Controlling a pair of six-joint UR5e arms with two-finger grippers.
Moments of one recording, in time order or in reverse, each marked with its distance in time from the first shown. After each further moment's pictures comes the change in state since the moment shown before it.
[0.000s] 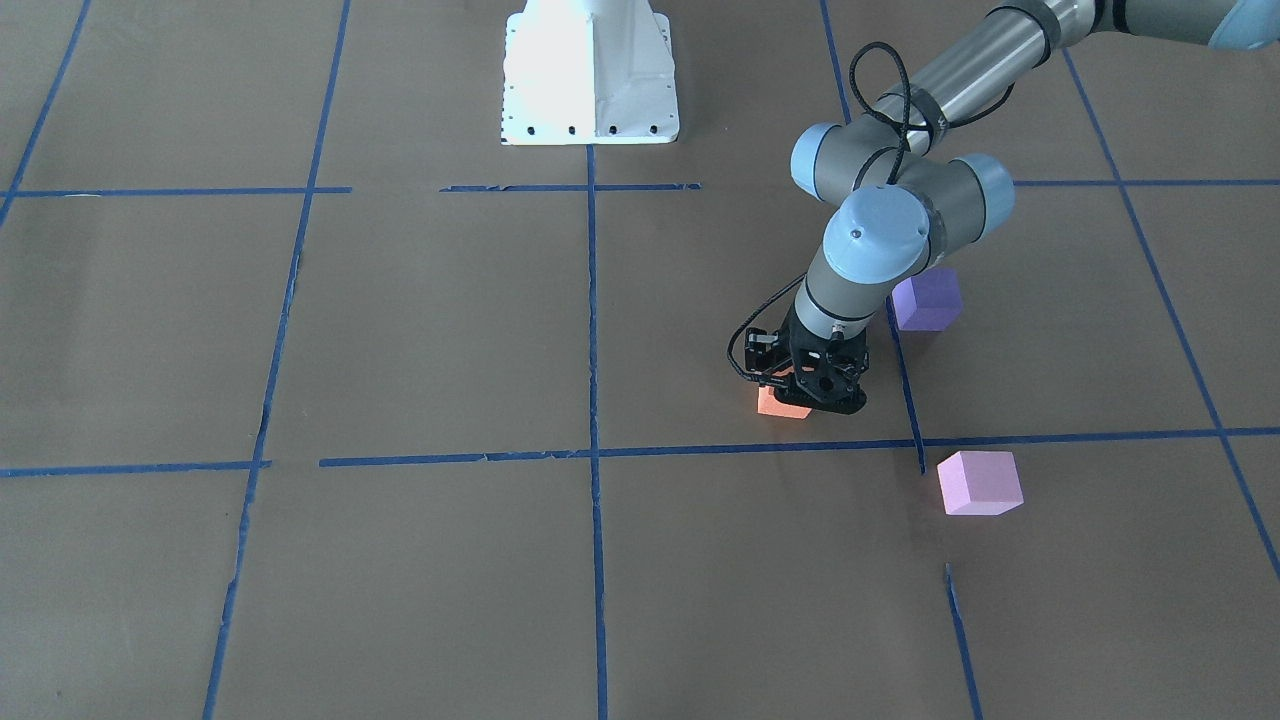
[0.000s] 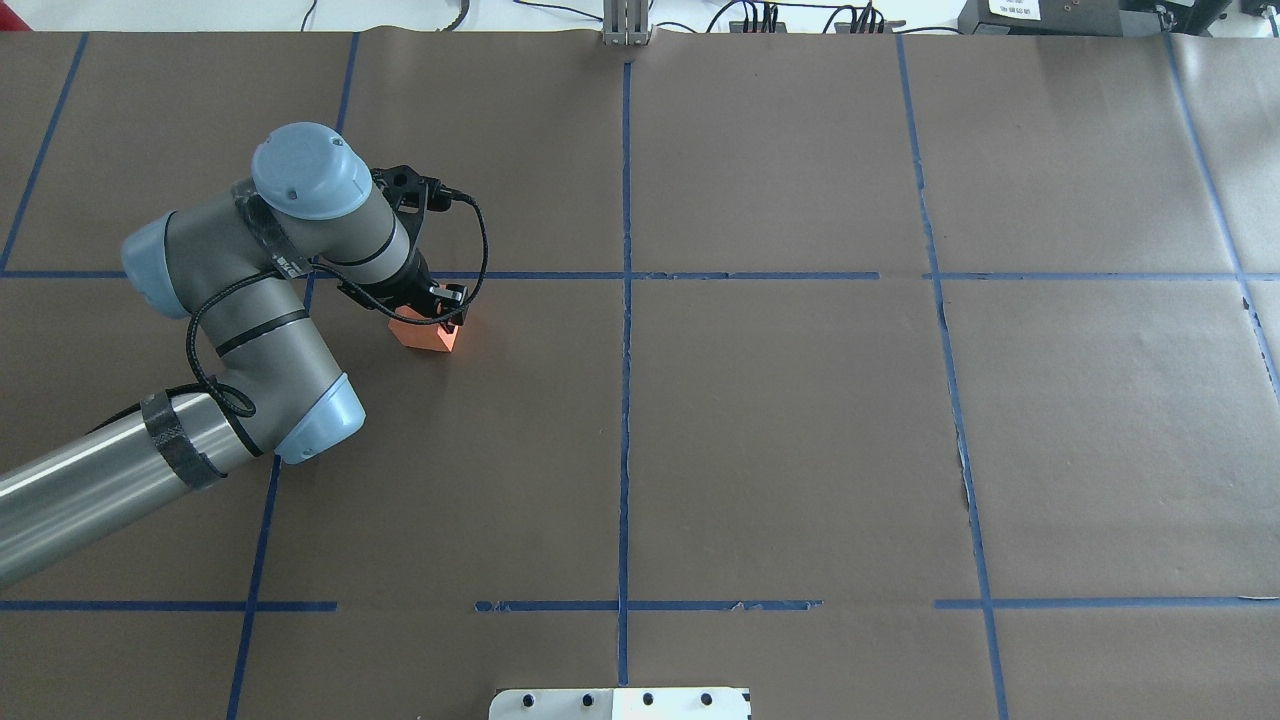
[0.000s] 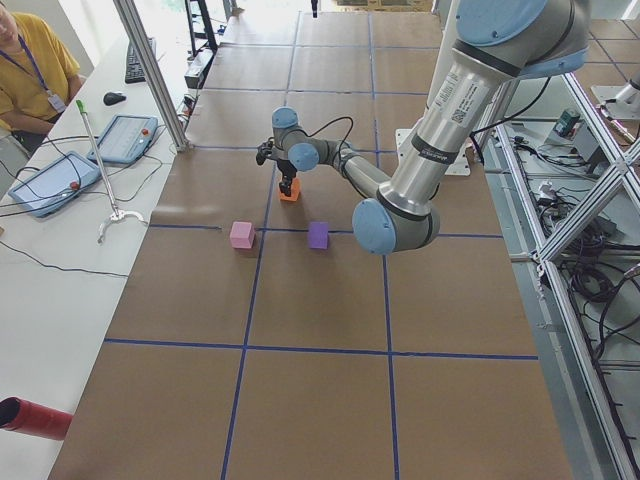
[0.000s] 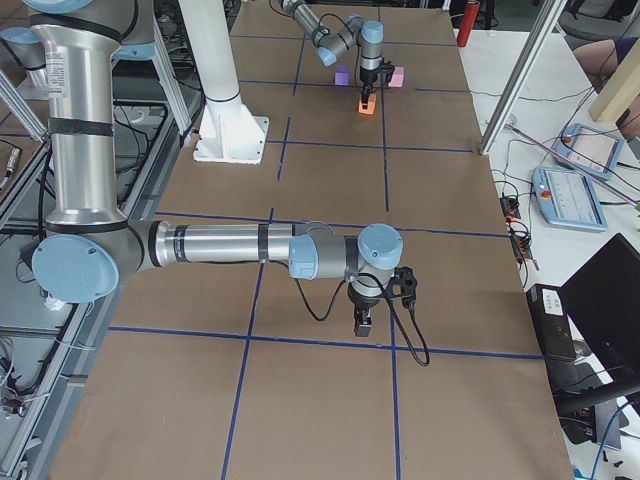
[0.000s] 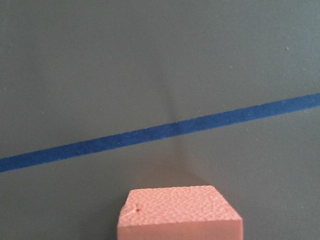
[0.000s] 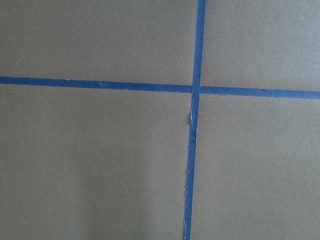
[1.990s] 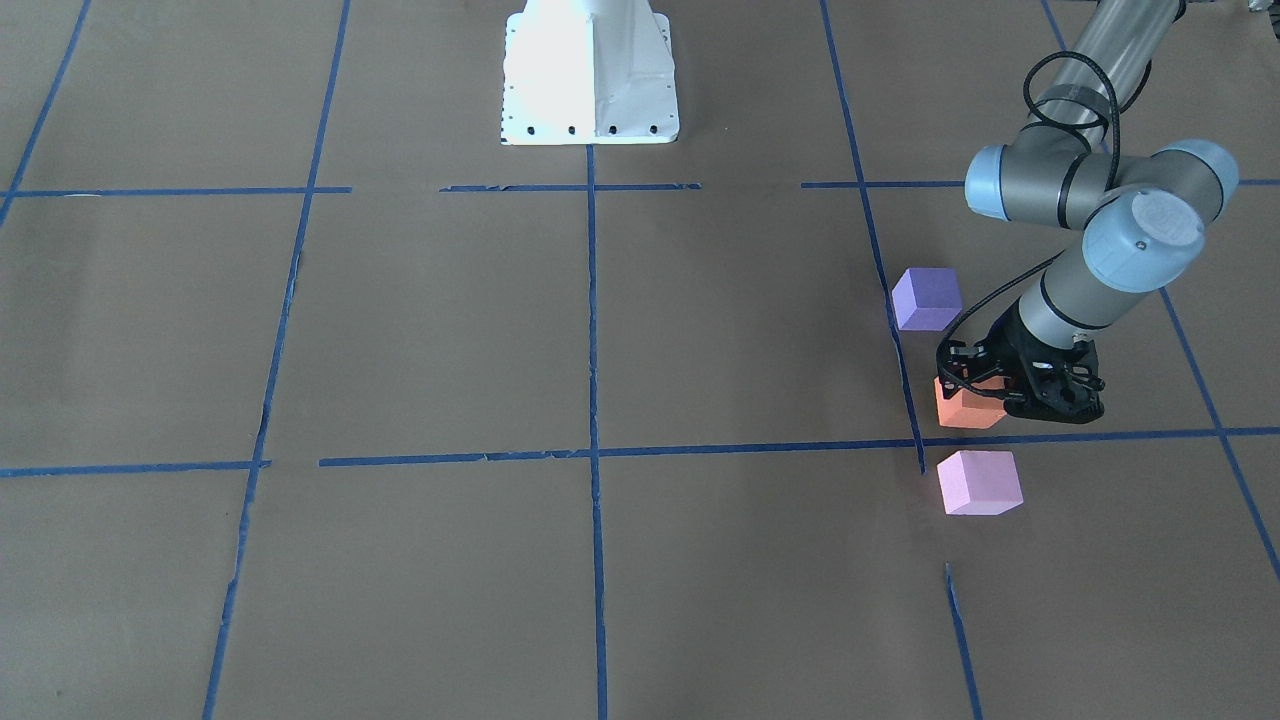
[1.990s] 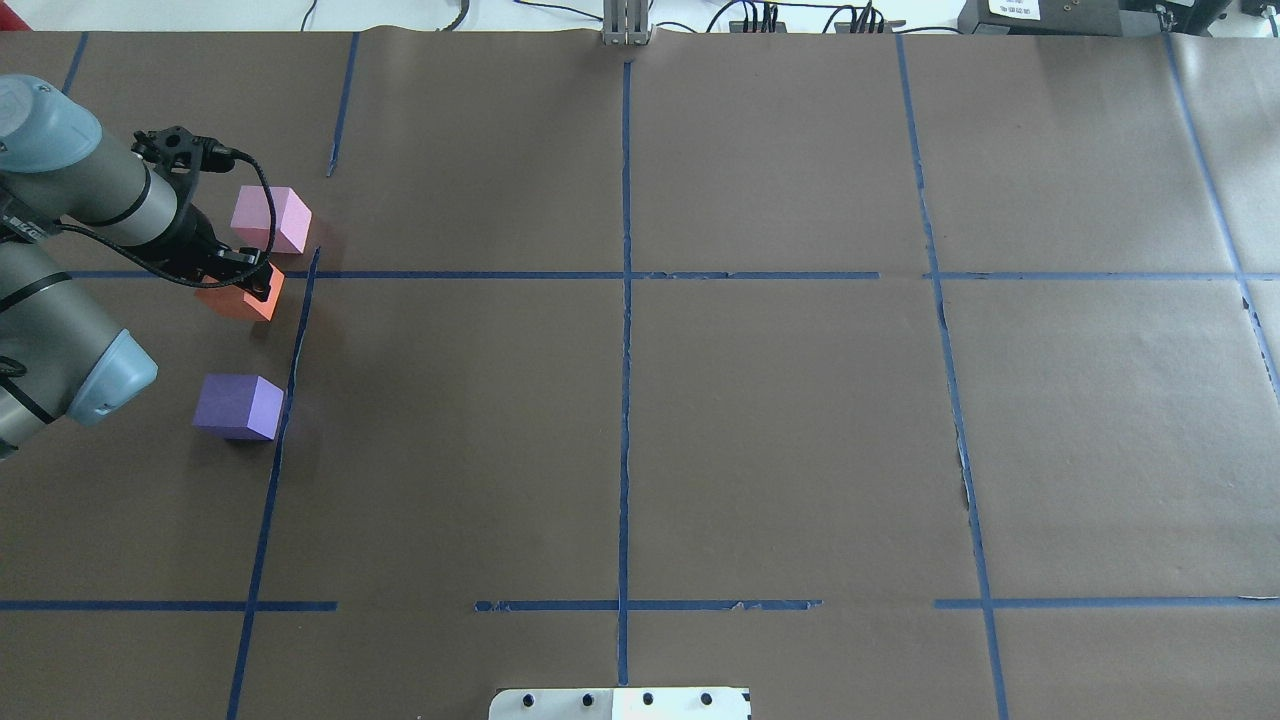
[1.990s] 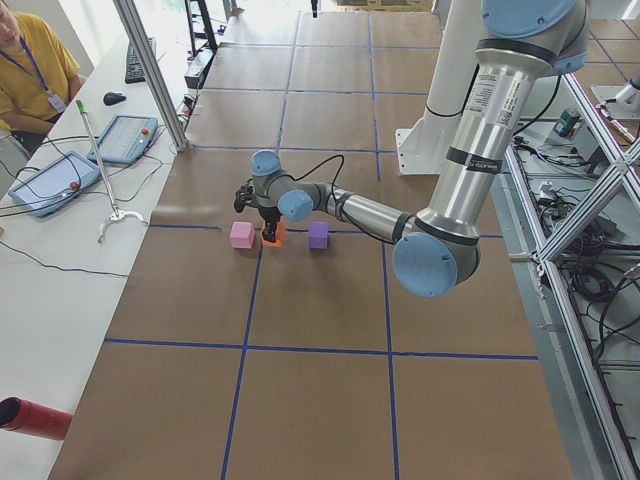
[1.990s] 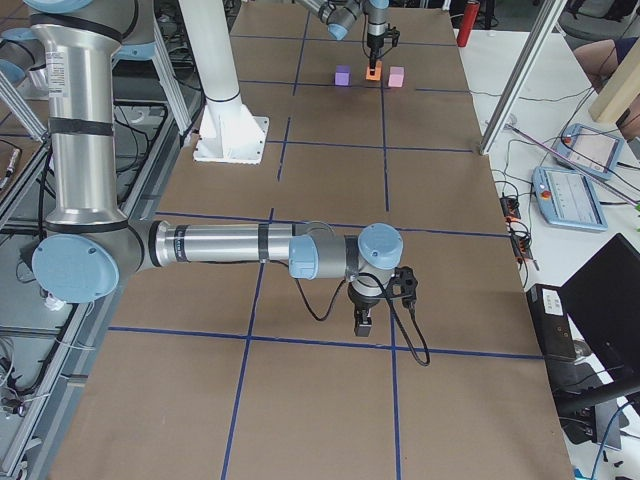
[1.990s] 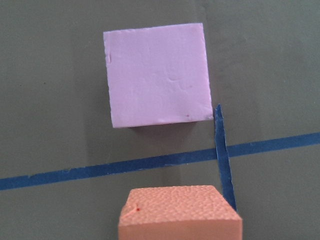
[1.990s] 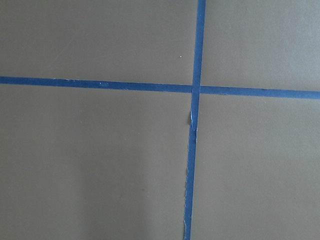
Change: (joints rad) left arm -0.212 0.261 -0.020 -0.130 -0.117 0.132; right arm 0.000 0.000 0.000 0.000 0.000 0.000
